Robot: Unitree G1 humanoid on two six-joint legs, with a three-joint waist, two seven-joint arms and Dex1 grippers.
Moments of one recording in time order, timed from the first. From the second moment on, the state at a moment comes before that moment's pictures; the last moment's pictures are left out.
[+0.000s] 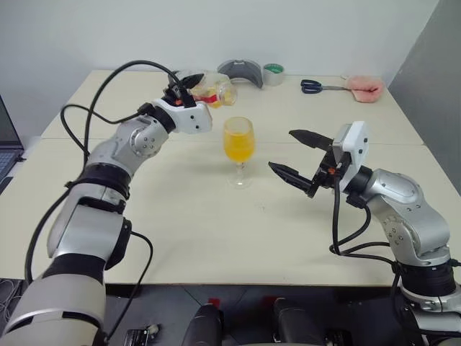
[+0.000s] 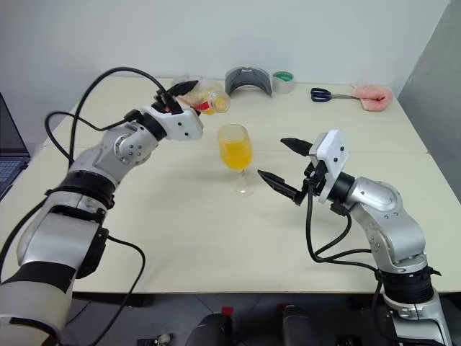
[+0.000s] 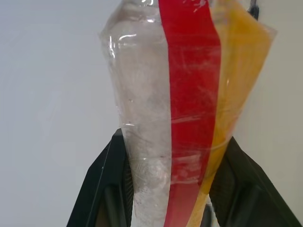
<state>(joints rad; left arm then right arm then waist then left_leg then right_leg) -1.11 0.58 -0.28 1.01 0.49 -0.67 -0.10 -0.44 -0.50 0.01 -0.40 0.45 0.44 0.70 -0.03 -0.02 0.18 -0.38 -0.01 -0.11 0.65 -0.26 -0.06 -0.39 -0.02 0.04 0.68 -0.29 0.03</state>
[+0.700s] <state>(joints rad) -0.57 0.48 0.21 0.32 -0.17 0.26 -0.33 -0.51 -0.52 0.21 -0.52 0.52 0.67 0.72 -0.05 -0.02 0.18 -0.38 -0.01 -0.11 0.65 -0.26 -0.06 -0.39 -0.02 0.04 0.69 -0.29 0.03</state>
